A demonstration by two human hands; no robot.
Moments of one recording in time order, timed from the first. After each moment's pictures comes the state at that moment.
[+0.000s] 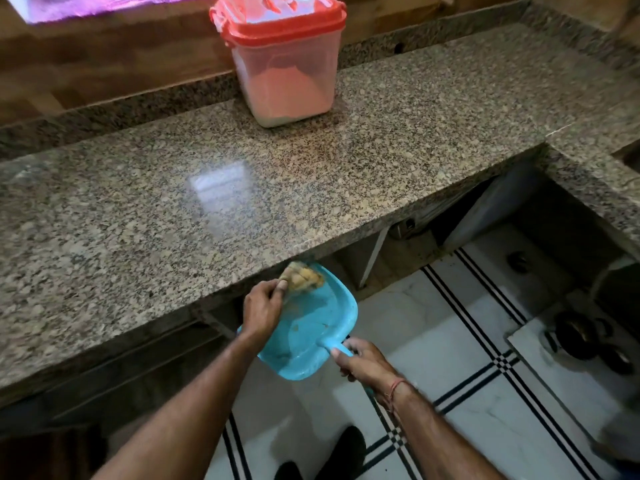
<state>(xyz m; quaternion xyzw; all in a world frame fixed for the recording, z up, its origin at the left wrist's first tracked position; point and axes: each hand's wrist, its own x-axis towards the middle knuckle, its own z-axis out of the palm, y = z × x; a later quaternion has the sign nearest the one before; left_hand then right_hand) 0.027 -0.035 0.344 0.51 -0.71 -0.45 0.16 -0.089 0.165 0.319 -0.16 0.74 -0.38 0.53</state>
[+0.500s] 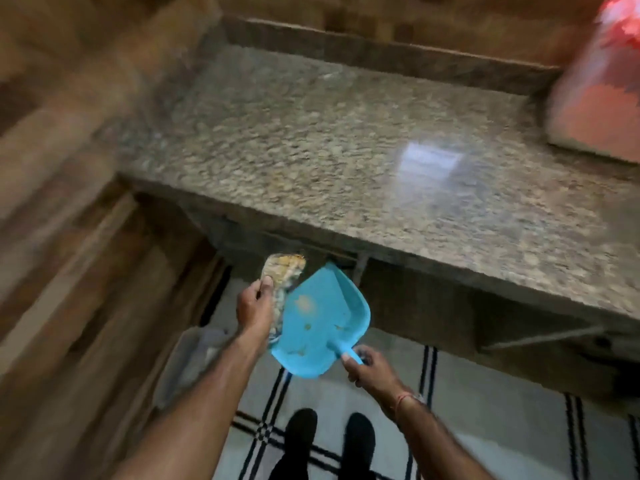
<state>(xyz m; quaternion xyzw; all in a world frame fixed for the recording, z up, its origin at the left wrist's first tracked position) 0.321 0.030 0.326 0.78 -0.27 -0.40 0.39 0.081 0.101 0.303 -0.41 0.65 -0.14 0.62</state>
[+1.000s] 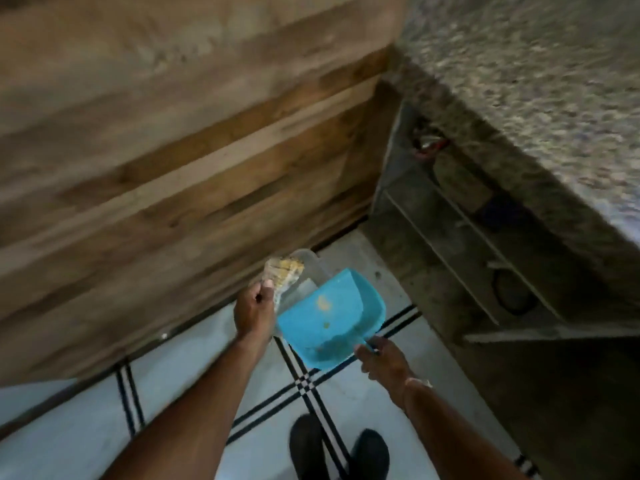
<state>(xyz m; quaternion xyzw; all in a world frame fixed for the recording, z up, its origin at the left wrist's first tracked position) 0.531 0.224 0.186 0.88 0.00 -0.22 0.43 0.316 0.107 0.156 -0.59 0.54 0.11 0.59</state>
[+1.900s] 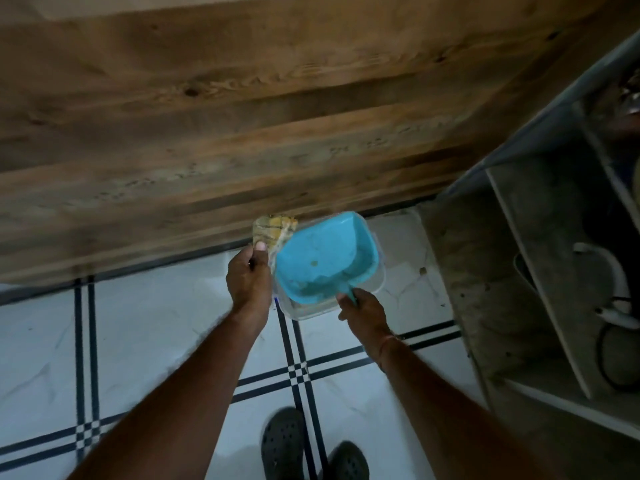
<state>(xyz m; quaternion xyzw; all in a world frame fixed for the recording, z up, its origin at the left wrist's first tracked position) 0.617 0.271 -0.031 0.82 0.16 -0.11 0.53 0.488 0.125 -0.079 -0.68 0.46 0.12 0.55</state>
